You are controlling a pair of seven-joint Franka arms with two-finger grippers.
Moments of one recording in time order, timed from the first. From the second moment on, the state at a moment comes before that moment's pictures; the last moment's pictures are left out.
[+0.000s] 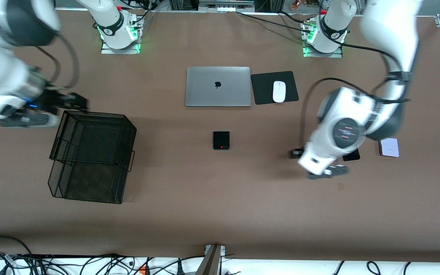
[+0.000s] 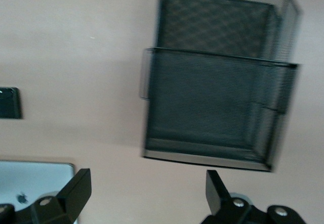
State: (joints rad) left arm -0.06 0.58 -0.22 -1.45 0.17 1.86 -0.45; right arm 0.24 0.15 0.00 -1.66 0.03 1.76 0.22
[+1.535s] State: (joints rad) left arm 0.33 0.55 -0.25 -2.09 0.46 2.59 -0.33; right arm 0.79 0.93 -0.02 -1.30 -0.05 2.34 0.95
